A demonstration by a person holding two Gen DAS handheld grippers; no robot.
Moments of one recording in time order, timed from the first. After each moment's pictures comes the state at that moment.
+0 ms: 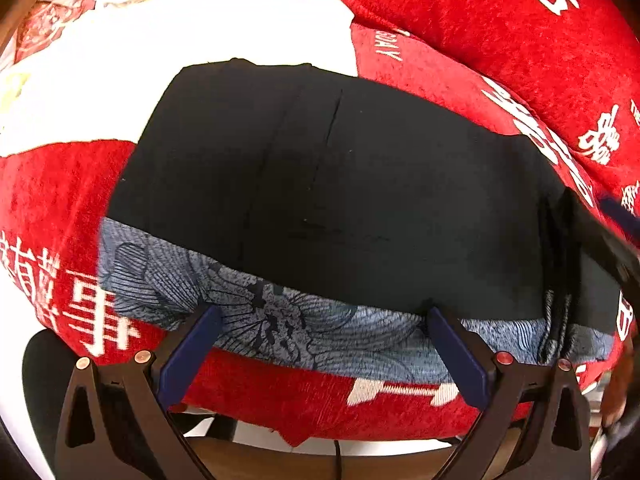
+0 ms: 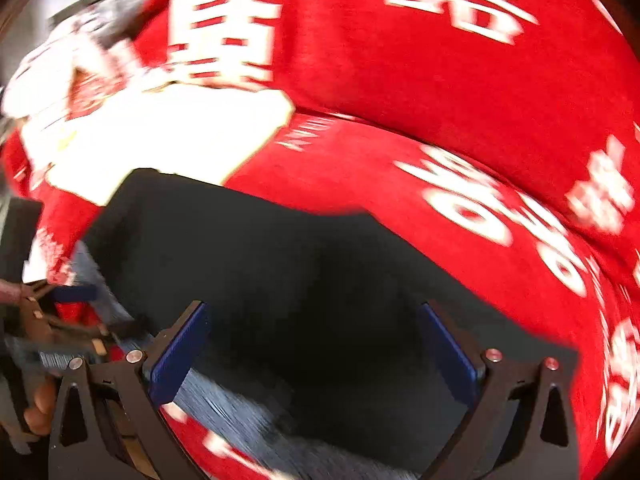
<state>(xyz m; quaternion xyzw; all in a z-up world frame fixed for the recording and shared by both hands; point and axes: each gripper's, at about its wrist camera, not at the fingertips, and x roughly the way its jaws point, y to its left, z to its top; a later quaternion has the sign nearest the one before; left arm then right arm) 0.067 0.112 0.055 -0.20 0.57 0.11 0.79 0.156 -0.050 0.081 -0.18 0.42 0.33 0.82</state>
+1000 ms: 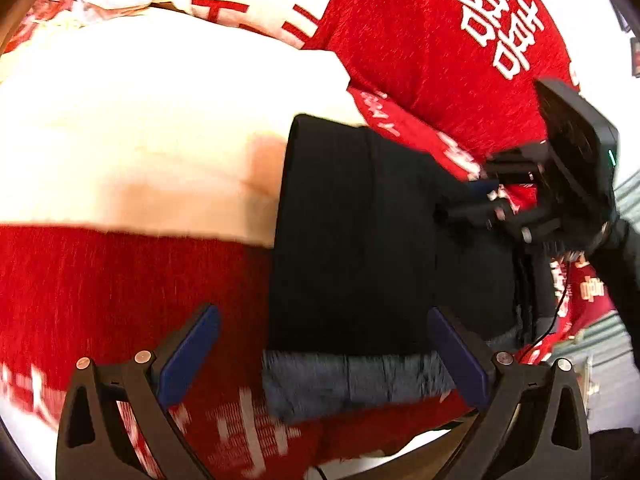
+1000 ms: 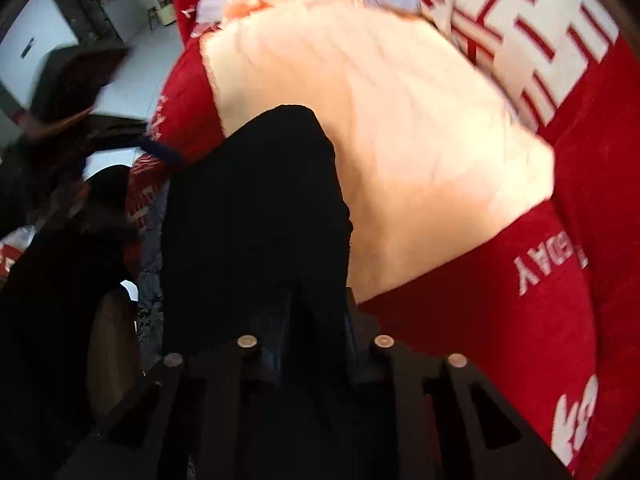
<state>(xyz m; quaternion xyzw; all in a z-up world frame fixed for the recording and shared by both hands) 0.064 0.276 0.053 -0.26 0.49 -0.07 0.83 0.172 0.108 0.055 -0.39 0.40 0.59 0.58</state>
